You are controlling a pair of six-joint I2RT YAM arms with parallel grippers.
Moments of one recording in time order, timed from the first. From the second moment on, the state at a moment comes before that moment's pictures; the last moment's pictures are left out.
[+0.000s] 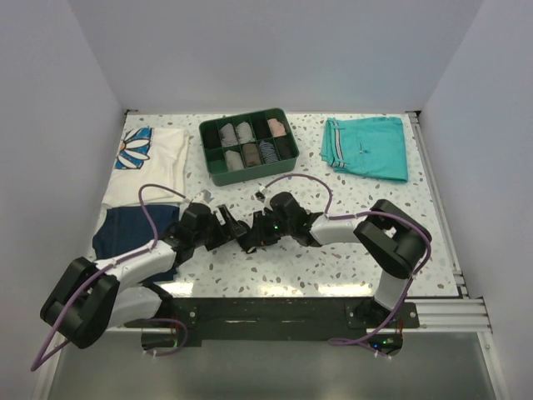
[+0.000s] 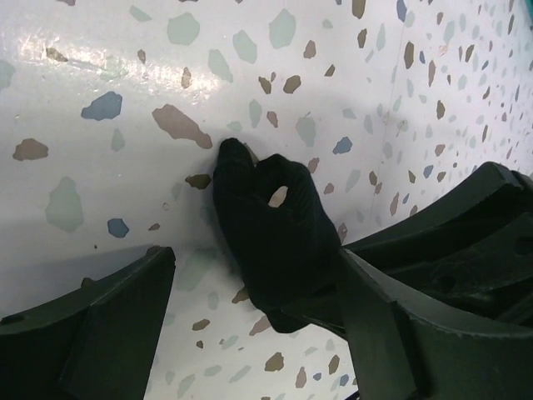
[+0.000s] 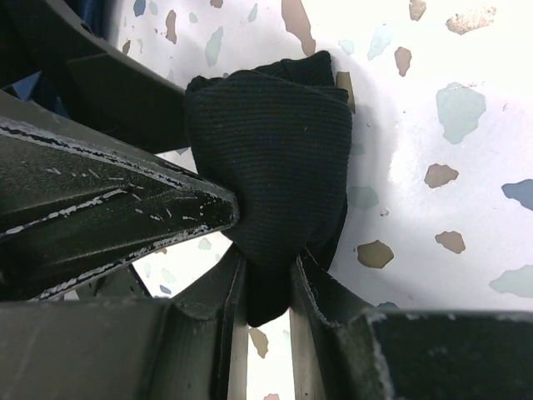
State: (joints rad) left arm -0.53 1.17 0.37 0.08 0.07 -0.92; right arm 0.86 1.79 0.82 0.29 -0.34 0.65
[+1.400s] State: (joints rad) left arm -0.54 1.38 0.48 0.12 0.04 -0.92; right arm 1.13 1.67 0.98 -0.21 0.16 0.33
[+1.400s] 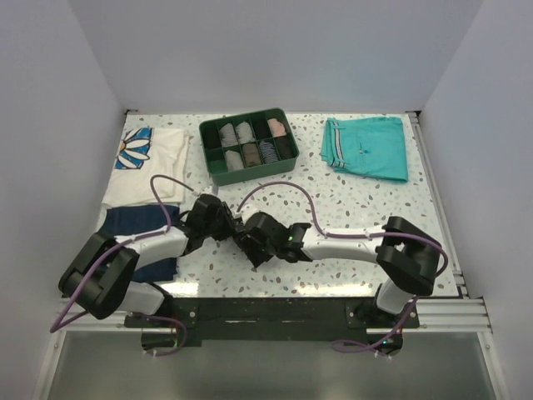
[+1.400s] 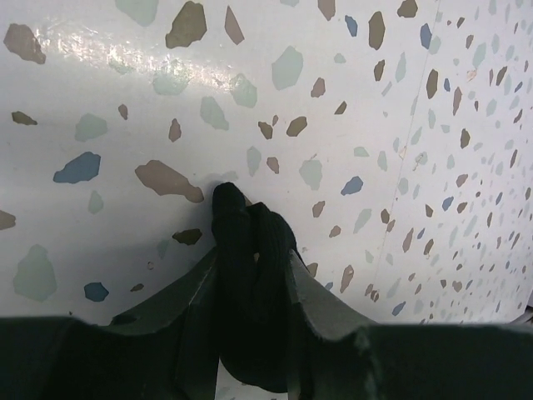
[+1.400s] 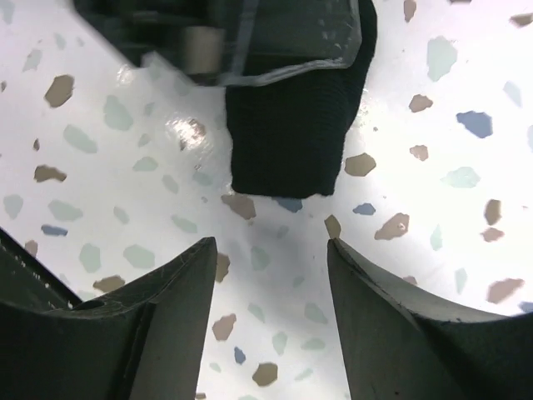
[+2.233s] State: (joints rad) left arm -0.53 1.48 0.55 0.12 0.12 -0.96; right arm 1.19 1.77 1.00 0.01 0.36 0.18
